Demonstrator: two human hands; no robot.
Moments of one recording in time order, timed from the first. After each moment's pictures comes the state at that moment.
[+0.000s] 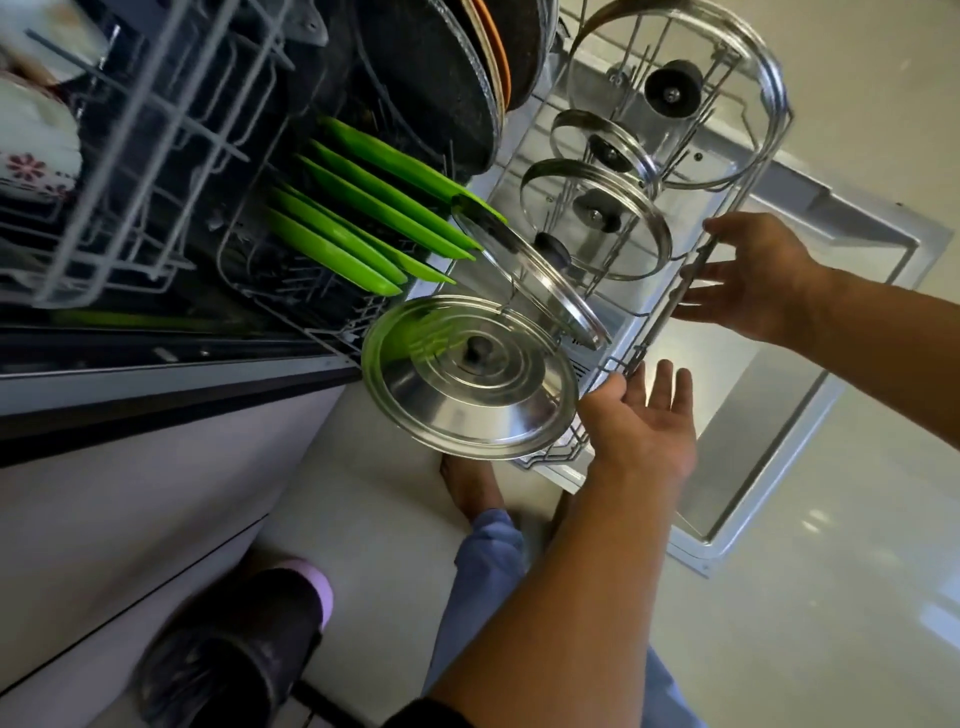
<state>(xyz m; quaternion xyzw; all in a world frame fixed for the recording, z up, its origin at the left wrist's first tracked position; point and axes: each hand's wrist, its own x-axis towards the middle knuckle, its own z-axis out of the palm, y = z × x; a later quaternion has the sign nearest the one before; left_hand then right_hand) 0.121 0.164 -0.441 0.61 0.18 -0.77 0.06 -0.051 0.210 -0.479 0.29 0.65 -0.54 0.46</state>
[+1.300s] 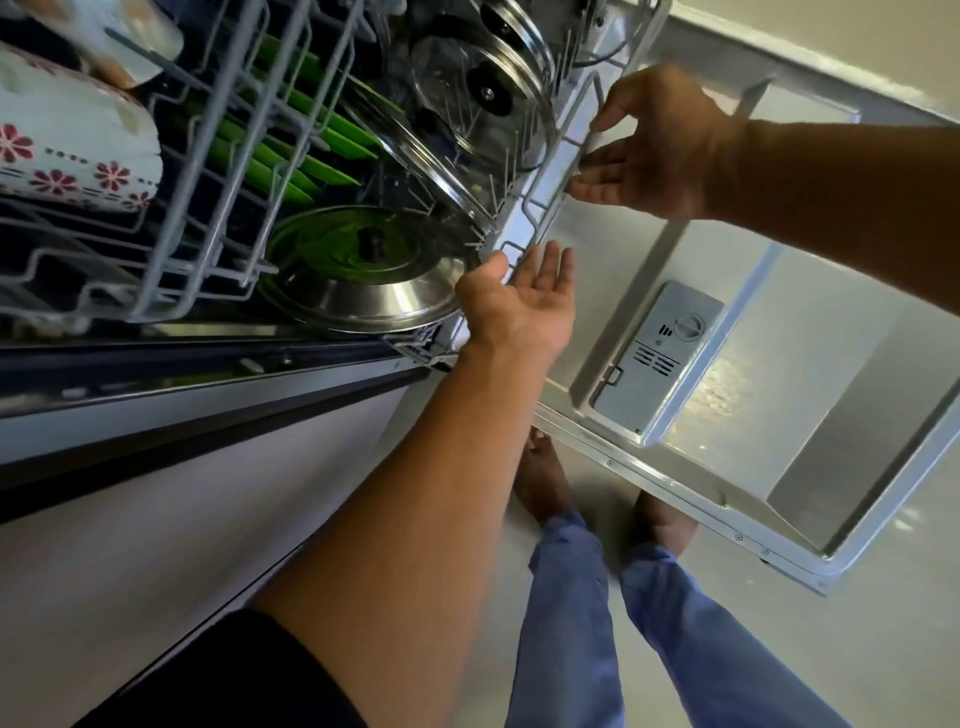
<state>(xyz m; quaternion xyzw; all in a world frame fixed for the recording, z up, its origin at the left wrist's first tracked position) 0.125 -0.039 -0.455 0.57 0.00 -0.81 0.12 -0.044 0.025 -0.479 0.15 0.56 -0.61 0.54</state>
